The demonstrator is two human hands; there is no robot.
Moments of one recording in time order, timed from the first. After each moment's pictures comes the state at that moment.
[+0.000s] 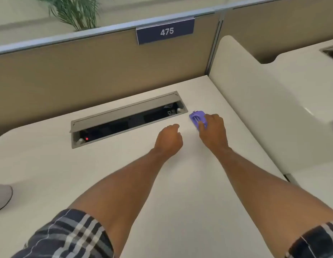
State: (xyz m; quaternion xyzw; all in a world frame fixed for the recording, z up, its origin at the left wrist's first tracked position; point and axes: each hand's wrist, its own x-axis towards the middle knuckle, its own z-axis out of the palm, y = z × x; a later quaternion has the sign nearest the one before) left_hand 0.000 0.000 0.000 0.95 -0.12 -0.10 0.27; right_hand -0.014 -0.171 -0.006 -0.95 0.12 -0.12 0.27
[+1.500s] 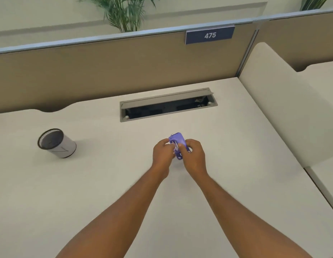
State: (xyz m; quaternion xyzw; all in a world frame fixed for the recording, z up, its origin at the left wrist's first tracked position) left_hand -0.156 0.138 0.045 0.64 0.28 -0.14 0.70; right_hand -0.168 0.032 0.013 -0.80 0.15 -0.03 0.58
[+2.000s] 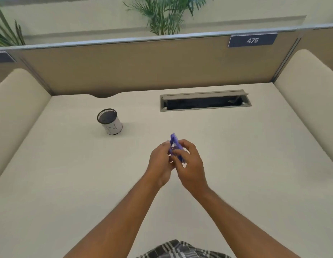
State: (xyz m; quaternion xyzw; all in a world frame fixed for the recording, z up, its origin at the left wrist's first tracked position) left_hand -0.286 0.269 0.090 0.46 0.29 -0.08 0.84; right_hand -0.295 0.159 0.053 -0.82 -0.14 -0.11 0.55
